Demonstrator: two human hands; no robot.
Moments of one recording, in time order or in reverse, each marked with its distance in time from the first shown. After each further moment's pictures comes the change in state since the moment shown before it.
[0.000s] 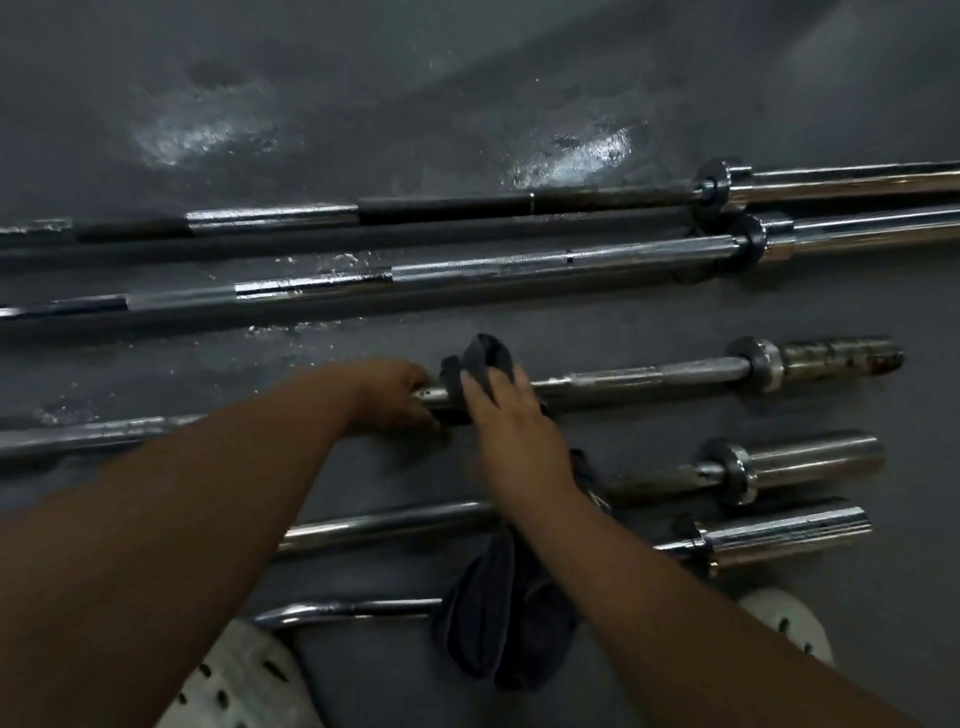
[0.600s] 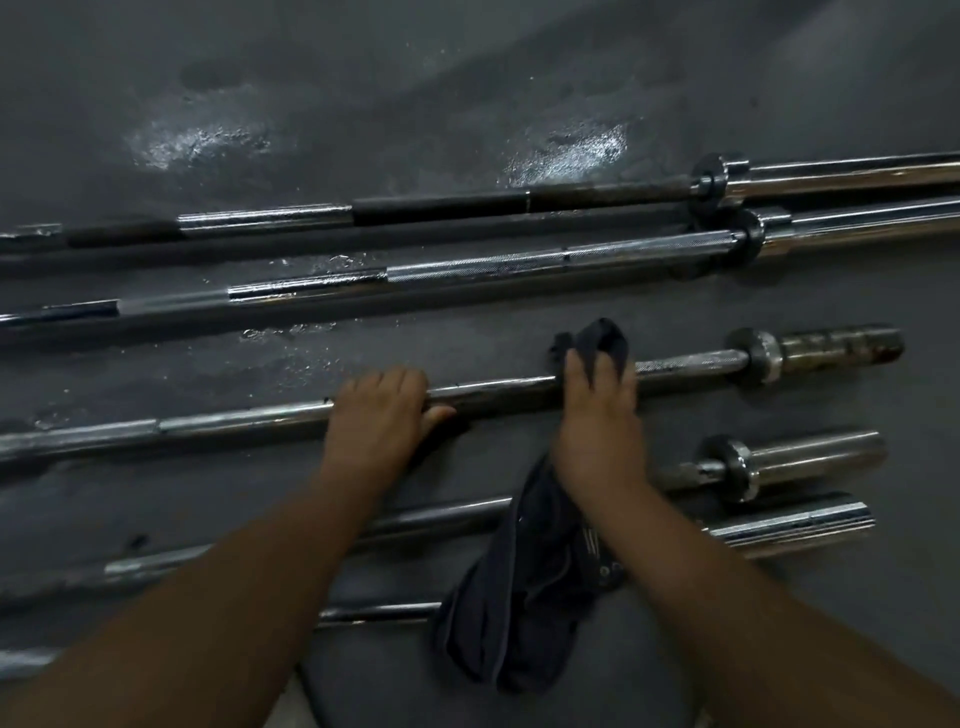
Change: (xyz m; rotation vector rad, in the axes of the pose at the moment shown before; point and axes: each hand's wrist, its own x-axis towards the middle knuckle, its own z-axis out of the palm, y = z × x) left_hand -0.014 0.006 0.064 0.275 0.661 0.025; right_hand -0.005 0.064 -0.014 -0.129 0.040 0.407
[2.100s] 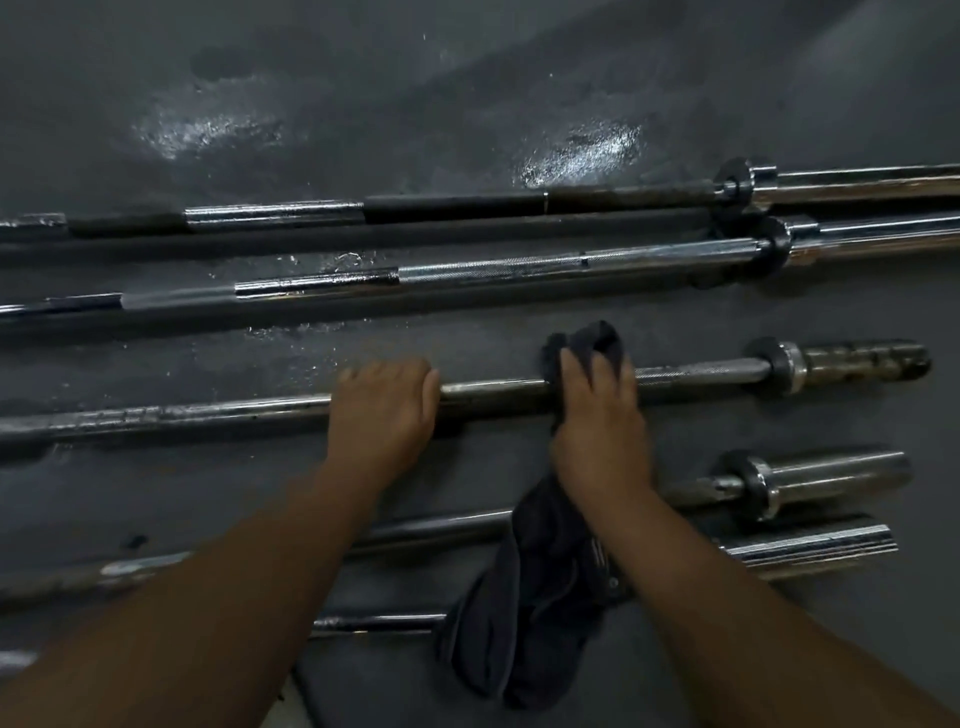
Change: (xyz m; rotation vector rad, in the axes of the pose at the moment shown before) left_hand 0.008 -0.001 -0.001 -0.043 0.125 -0.155; right_hand 0.005 -0.014 0.004 0.038 0.038 -0.046
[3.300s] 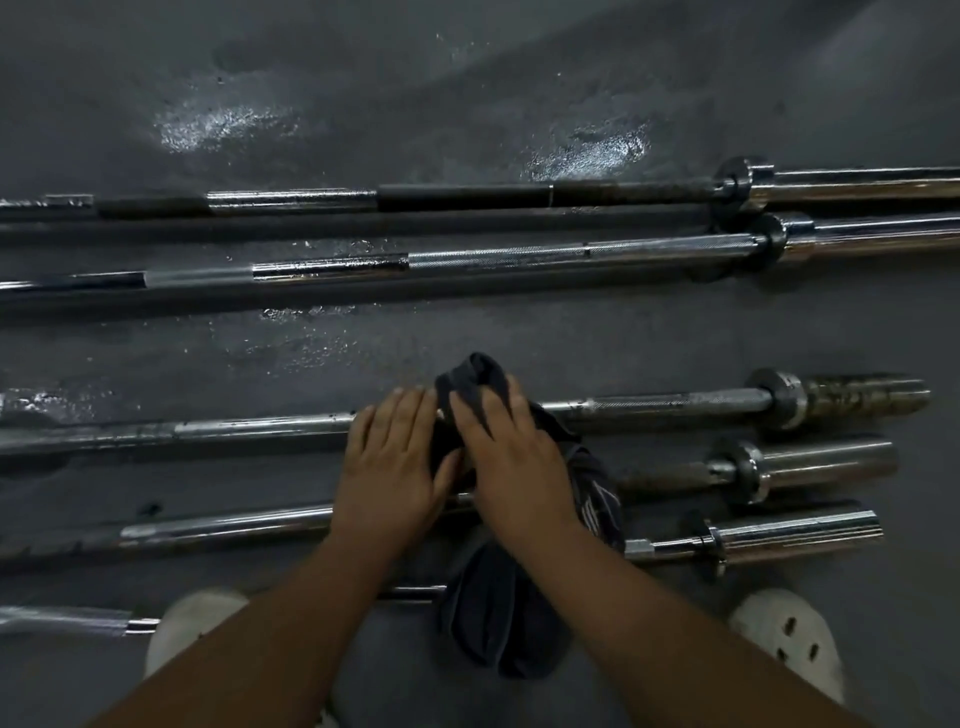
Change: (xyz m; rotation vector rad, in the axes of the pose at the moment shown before) left_hand -0.081 0.017 0.023 -0.068 0.041 -0.004; right_hand -0.055 -0.050 0.022 0.029 -0.037 -0.451
